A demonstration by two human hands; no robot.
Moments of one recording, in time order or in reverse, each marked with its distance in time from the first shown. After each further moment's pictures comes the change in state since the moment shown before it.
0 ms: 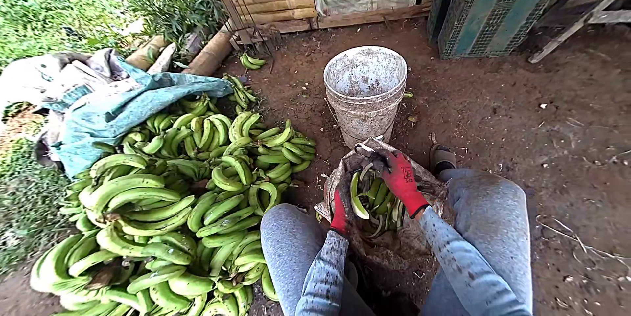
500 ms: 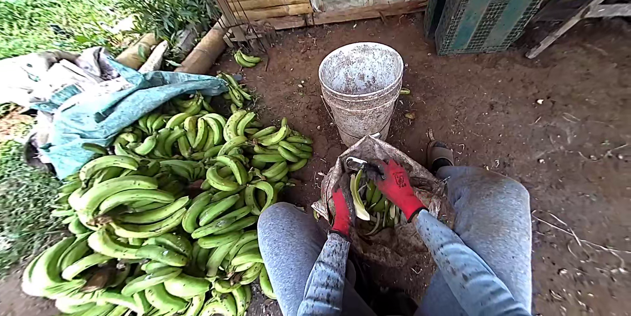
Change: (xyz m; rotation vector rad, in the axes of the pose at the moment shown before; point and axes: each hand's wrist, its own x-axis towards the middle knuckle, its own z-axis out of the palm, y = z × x) left_hand -0.013 0.000 0.014 0.402 0.197 0.096; right_hand -0.009 0.004 0.005 -0.090 -0.165 0.060
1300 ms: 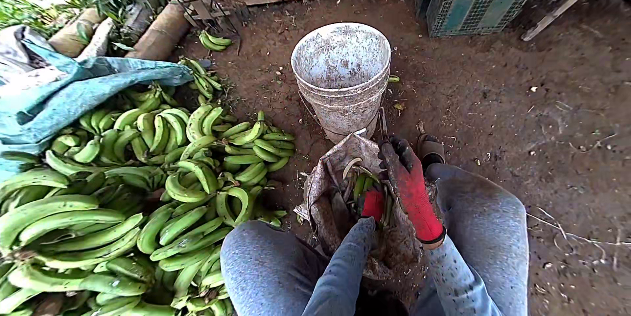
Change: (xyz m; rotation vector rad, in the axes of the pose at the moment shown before) left_hand 0.029 -0.149 0.130 1.136 -0.548 -0.162; right_hand -0.017 -0.018 -0.063 0.883 0.307 0.134
